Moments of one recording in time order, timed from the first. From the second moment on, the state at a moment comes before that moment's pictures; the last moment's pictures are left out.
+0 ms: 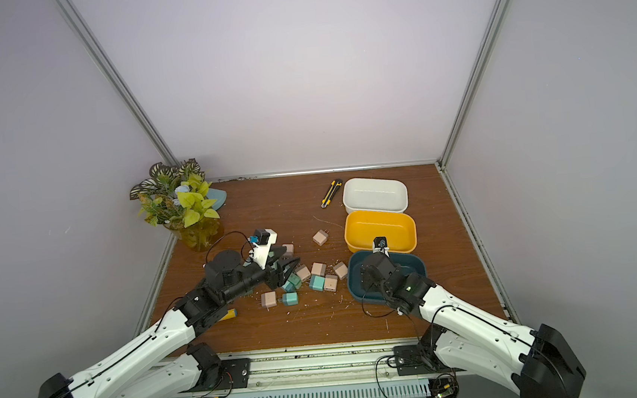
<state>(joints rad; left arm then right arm) -0.71 0.89 0.57 0.05 0.19 -0.21 0.79 0.95 0.55 -0.48 0.44 0.65</state>
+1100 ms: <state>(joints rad) -0.72 0.96 0.61 -0.09 0.20 -0.25 0.81 0.96 0.68 -0.38 0.30 0.61</state>
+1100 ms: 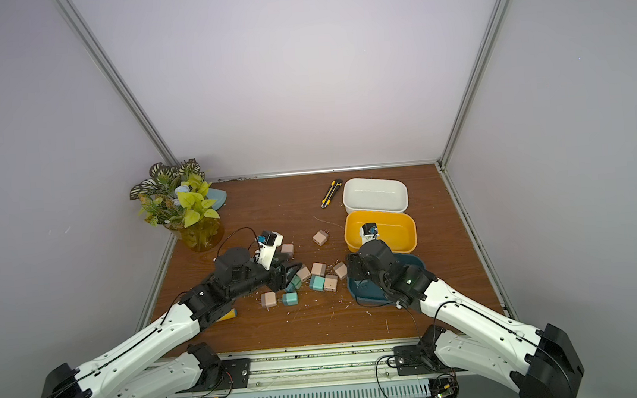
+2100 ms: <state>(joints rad) -0.72 0.98 0.55 -0.38 0.12 -0.45 1.02 1.07 0.69 -0.23 0.32 0.57</state>
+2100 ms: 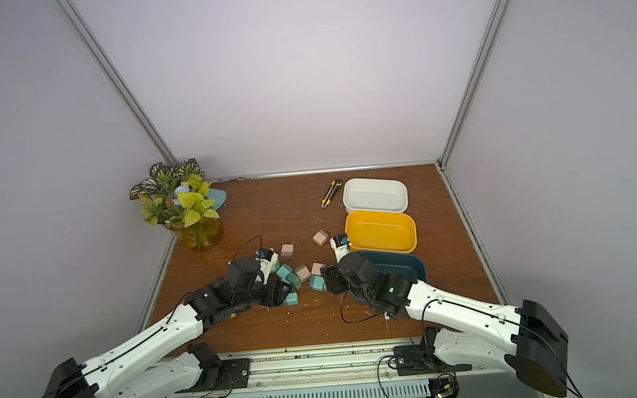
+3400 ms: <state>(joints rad) -0.92 1.20 0.58 -0.37 -0.10 -0.41 1.02 1.04 0.70 -0.17 0.47 0.50</state>
